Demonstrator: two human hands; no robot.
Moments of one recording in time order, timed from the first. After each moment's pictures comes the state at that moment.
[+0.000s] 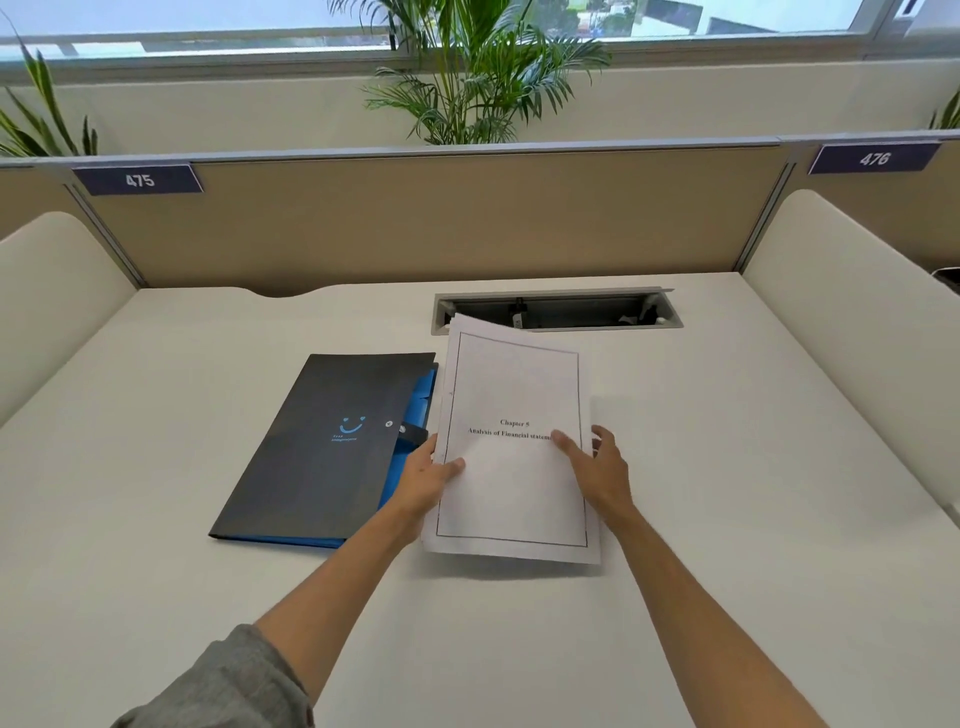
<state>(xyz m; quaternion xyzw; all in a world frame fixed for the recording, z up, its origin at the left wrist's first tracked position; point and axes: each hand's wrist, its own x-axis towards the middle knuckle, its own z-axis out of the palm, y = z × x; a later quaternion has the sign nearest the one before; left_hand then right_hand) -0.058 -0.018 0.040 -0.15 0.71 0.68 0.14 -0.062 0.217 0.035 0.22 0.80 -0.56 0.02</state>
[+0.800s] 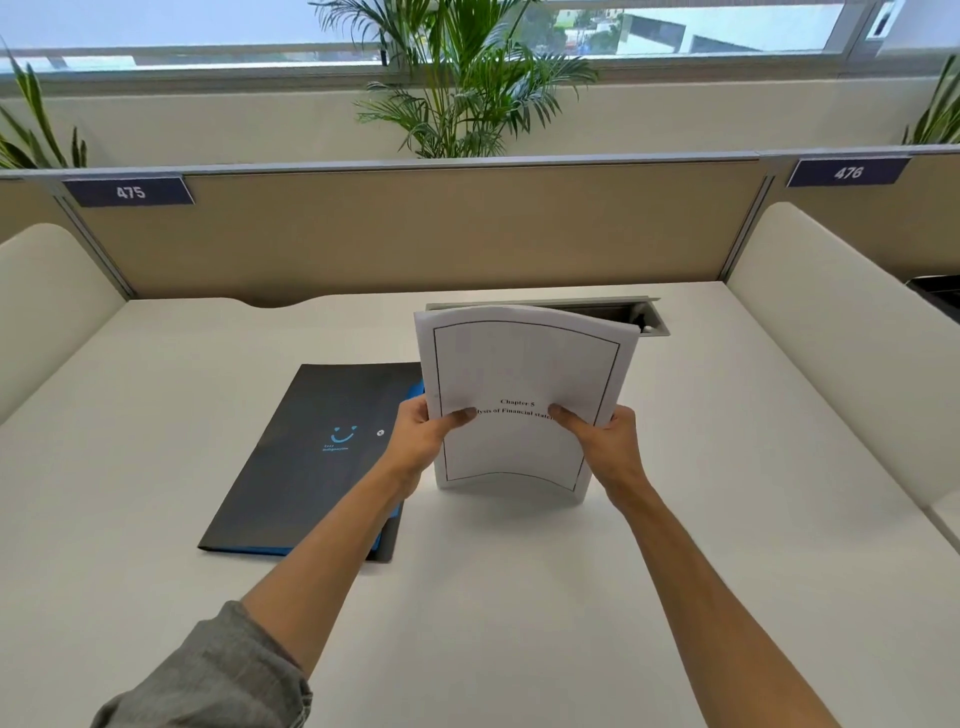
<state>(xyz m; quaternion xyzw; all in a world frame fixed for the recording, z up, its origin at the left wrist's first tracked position) -0.085 -0.007 0.106 0.02 0.70 0.72 0.04 -0.061 0.224 0.102 0.03 0.69 -0.72 -0.10</state>
